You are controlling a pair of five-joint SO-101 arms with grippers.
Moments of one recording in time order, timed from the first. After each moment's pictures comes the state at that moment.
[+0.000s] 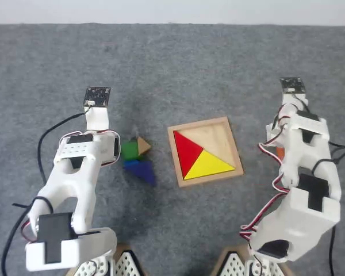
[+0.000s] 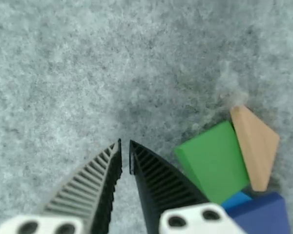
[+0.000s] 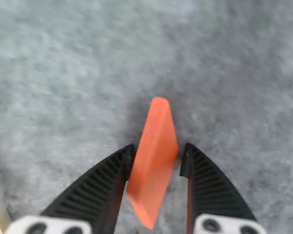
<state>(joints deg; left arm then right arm) -12.0 -7.9 51.3 39.5 -2.8 14.4 14.8 20.9 47.6 15.2</state>
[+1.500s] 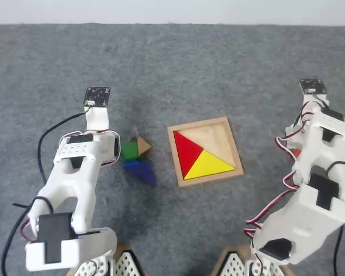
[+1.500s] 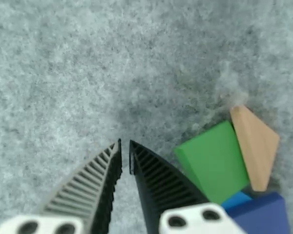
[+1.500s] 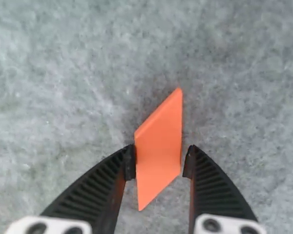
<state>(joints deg) -12.0 -7.9 51.3 39.5 -2.8 21.1 16.8 12.7 56.0 23.5</state>
